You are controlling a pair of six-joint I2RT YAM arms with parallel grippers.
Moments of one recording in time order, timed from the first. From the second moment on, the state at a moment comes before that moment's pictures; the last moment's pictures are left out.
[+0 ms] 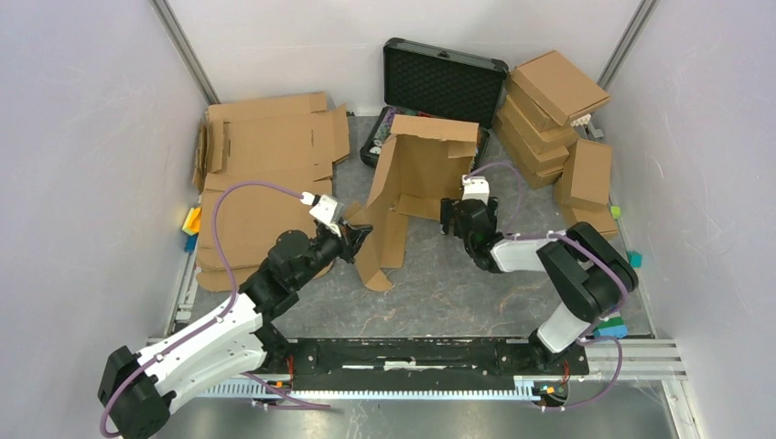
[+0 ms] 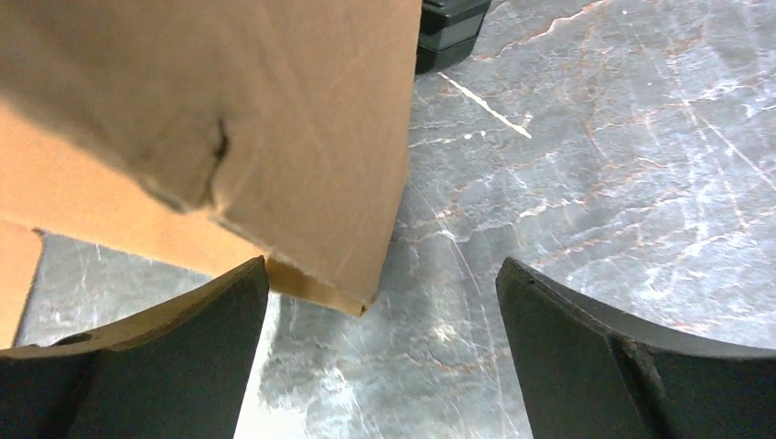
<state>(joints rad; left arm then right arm) -0.75 0.78 0.45 0.25 -0.02 -0.23 0.58 1.68 0.61 0.49 0.51 0.31</state>
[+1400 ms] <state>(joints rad) -0.76 0.88 0.58 0.08 -0.02 -0.25 0.84 1.54 0.51 0.75 0.46 -0.28</state>
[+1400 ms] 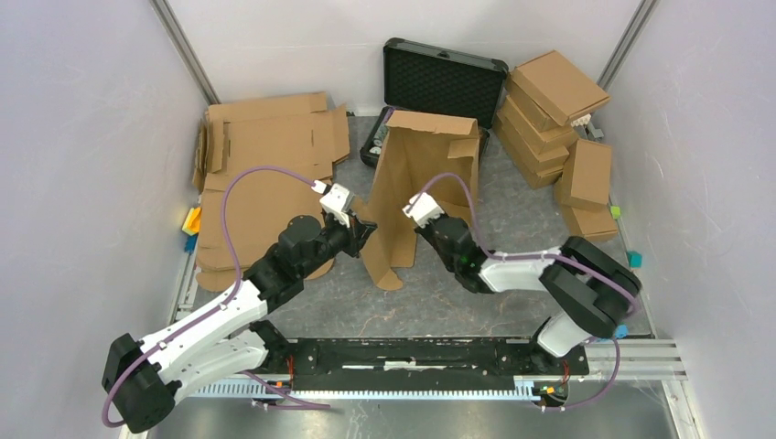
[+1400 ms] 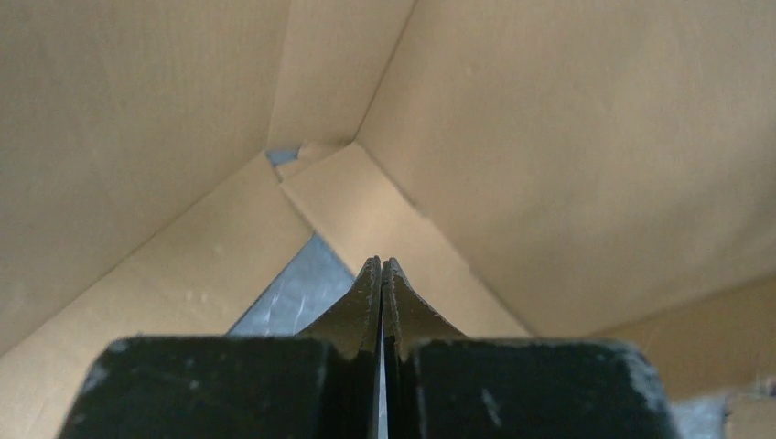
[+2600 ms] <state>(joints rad) -0.78 0.98 0.69 0.07 0.04 -0.25 0.63 1.90 0.88 0.44 0.35 -0.29</state>
